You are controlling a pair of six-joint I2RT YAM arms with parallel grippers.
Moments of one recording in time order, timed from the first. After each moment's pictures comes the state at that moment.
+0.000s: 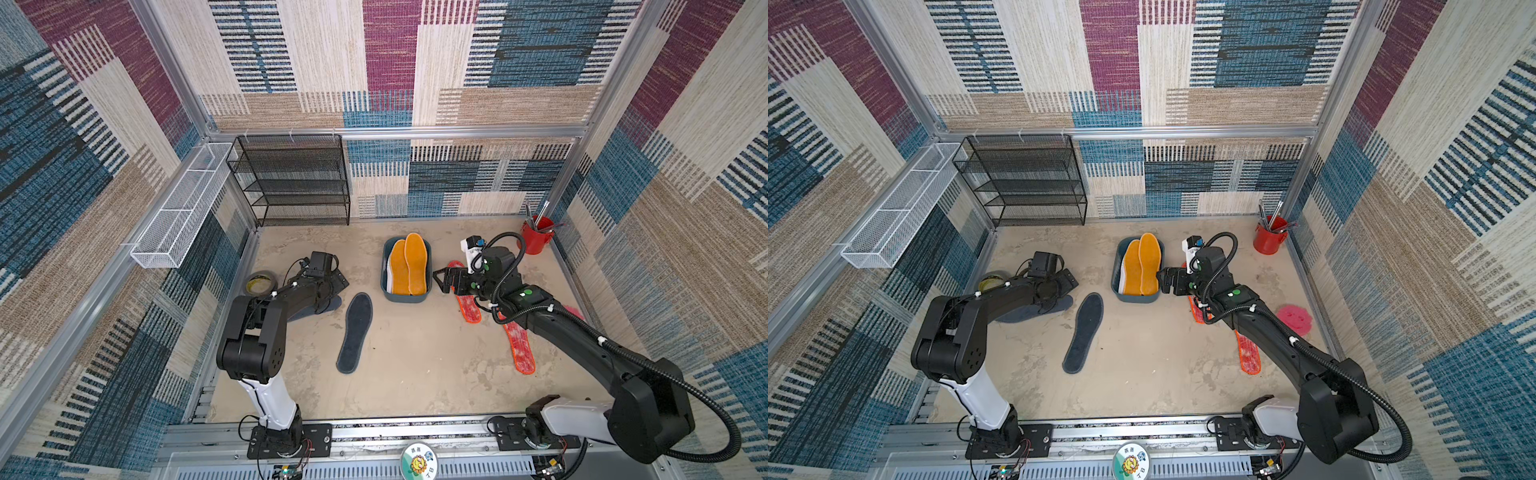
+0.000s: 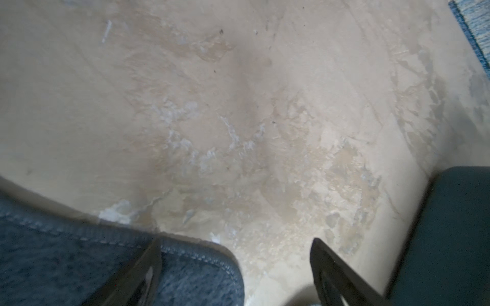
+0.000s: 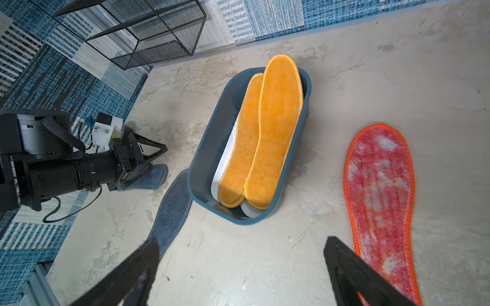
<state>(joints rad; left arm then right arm) -0.20 1.77 0.99 -0.21 -0.04 -0.81 0.42 1.29 0.92 -0.21 -0.20 0.40</state>
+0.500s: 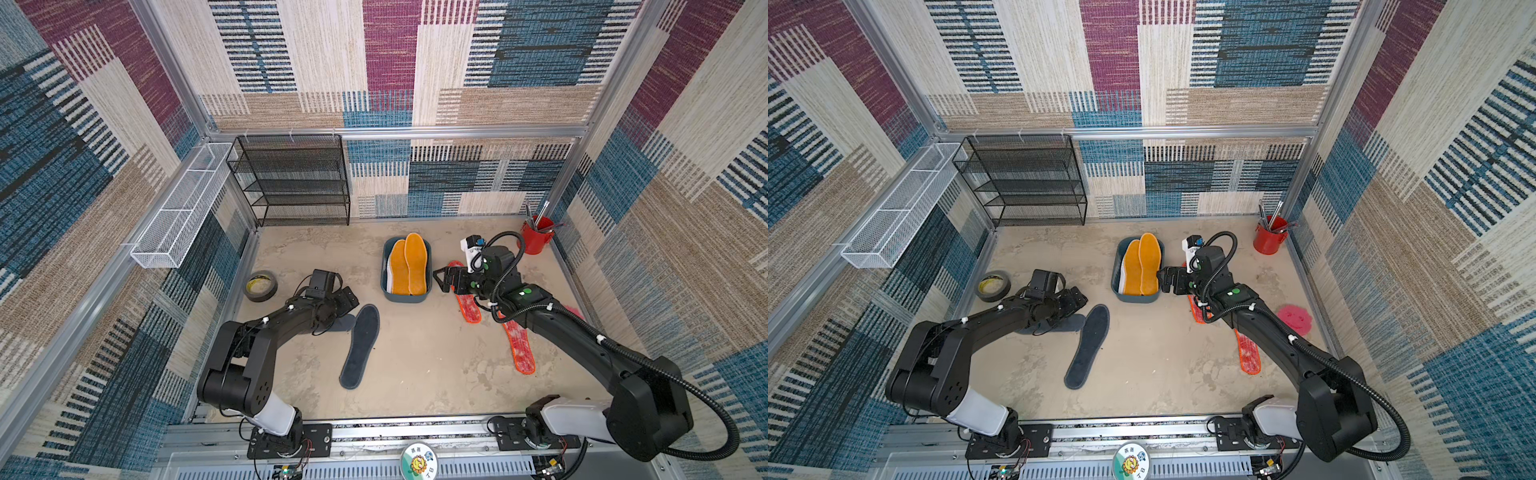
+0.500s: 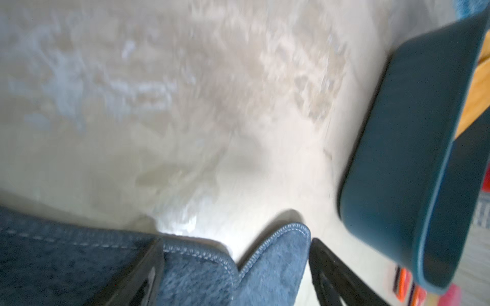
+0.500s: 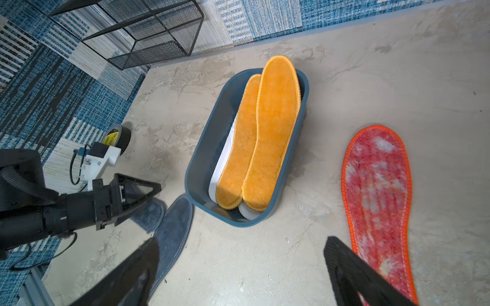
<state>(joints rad) -0.25 1.52 0.77 -0.28 0.20 -0.81 0.41 1.30 0.93 -0.21 -0.20 0.40</state>
